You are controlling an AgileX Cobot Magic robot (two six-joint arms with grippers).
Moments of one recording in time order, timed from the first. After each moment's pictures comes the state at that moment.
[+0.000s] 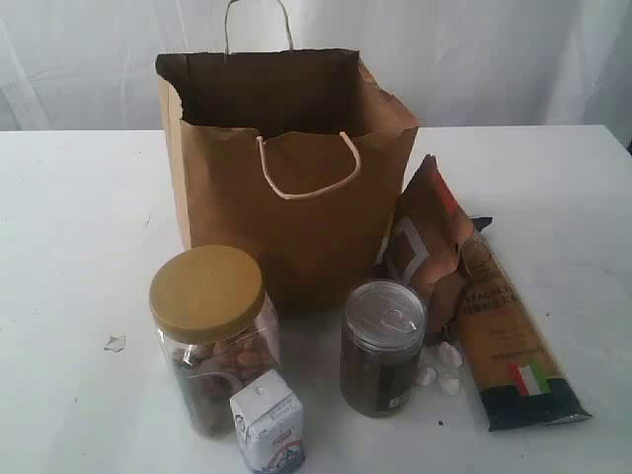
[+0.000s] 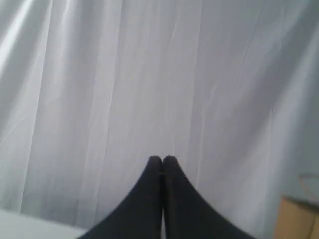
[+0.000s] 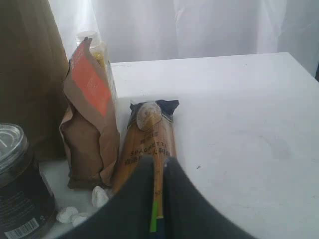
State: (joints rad) left arm -0.03 0.01 -0.03 -0.34 -0.35 0.12; right arm 0.08 0.01 0.00 0.23 0.28 -0.07
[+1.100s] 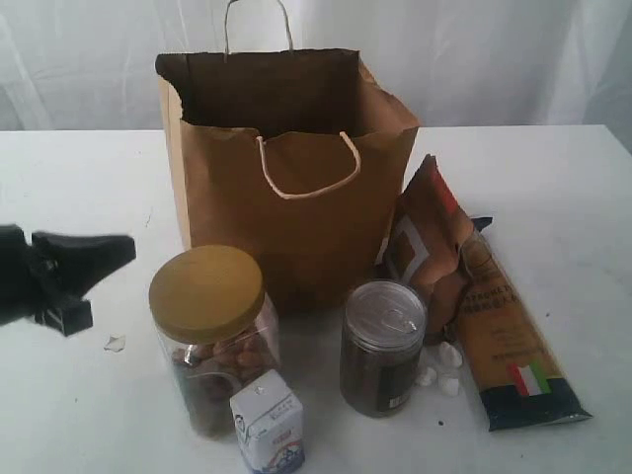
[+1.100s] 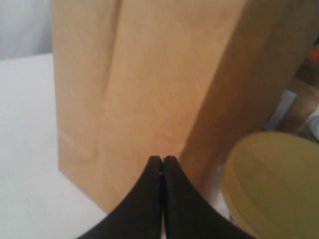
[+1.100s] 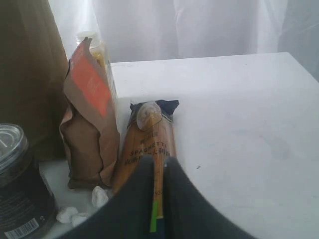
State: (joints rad) left arm -0.03 1.37 -0.36 1.04 -0.94 -0.76; right arm 0.08 0.01 0.00 0.23 0.28 -0.07
